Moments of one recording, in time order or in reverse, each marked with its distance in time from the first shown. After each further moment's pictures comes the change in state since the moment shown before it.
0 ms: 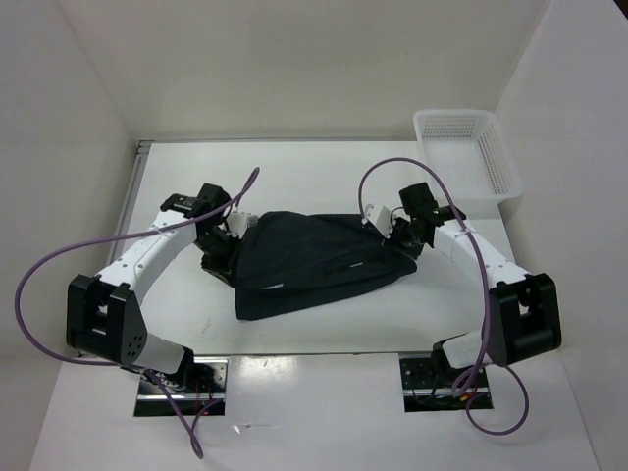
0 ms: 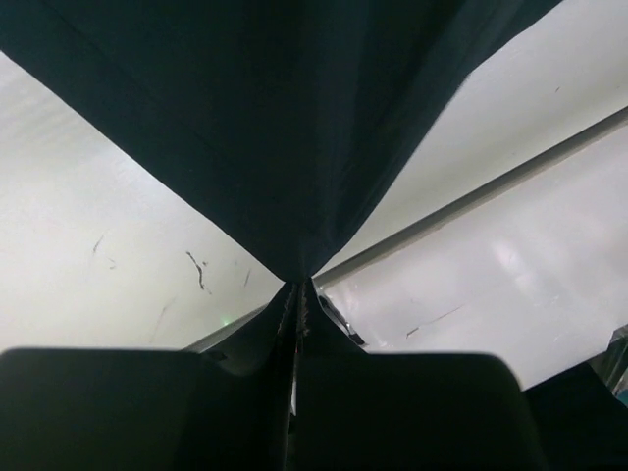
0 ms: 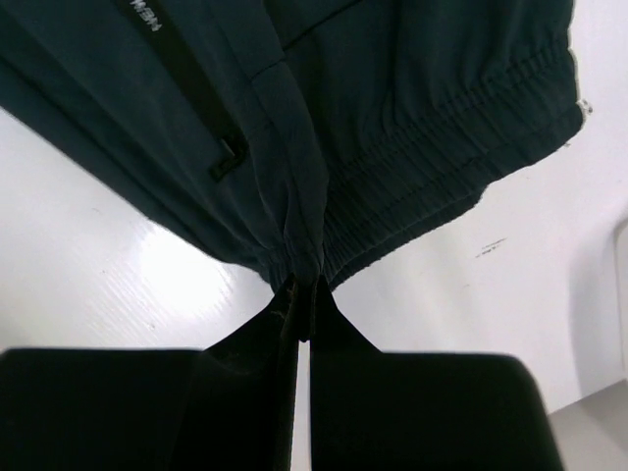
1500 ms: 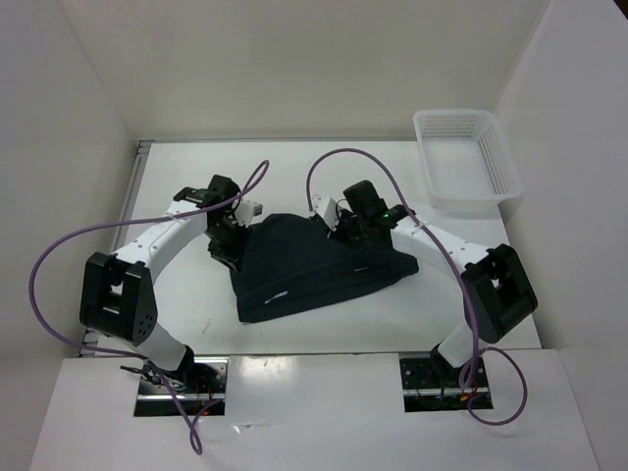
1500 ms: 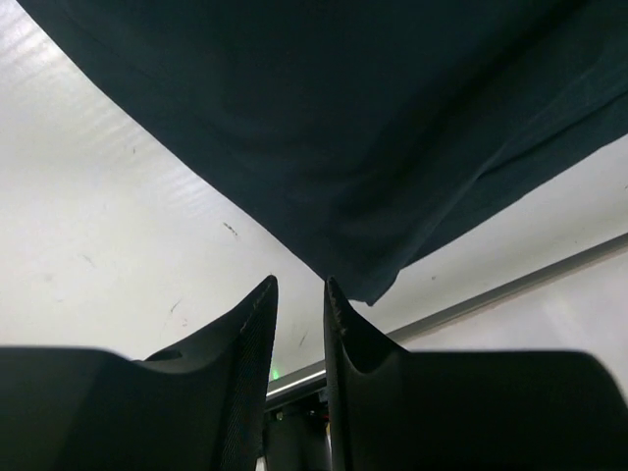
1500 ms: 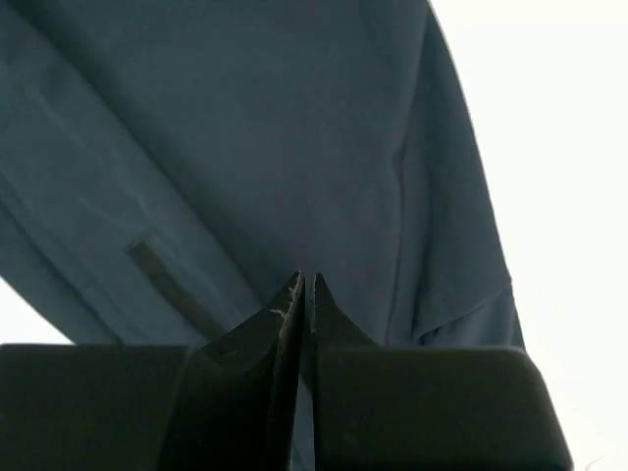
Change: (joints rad) left arm -0.018 0.126 0.036 0.142 -0.123 0.000; right arm 0.315 0.175 0.106 0.317 -0.069 0.230
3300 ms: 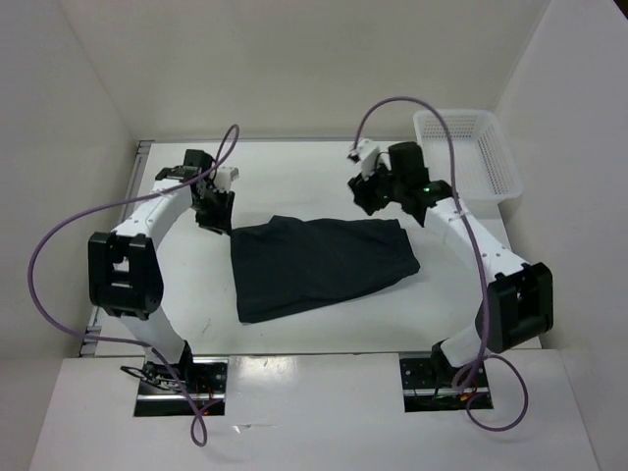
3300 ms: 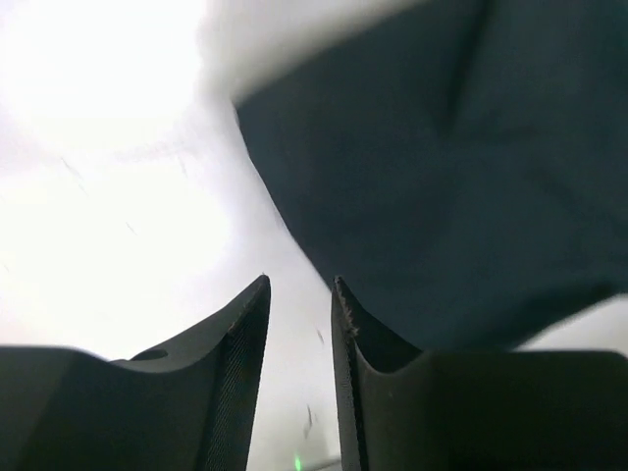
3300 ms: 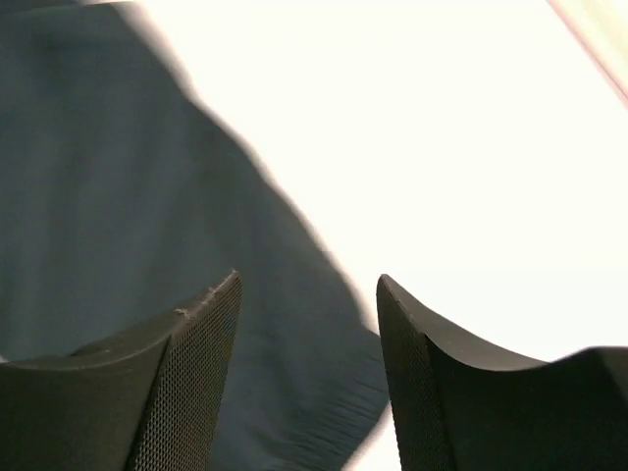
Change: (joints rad) left arm 0.175 0.132 0.143 0.140 0.010 0.000; right arm -0.156 -0.096 0.159 -0.011 -0.059 0.201
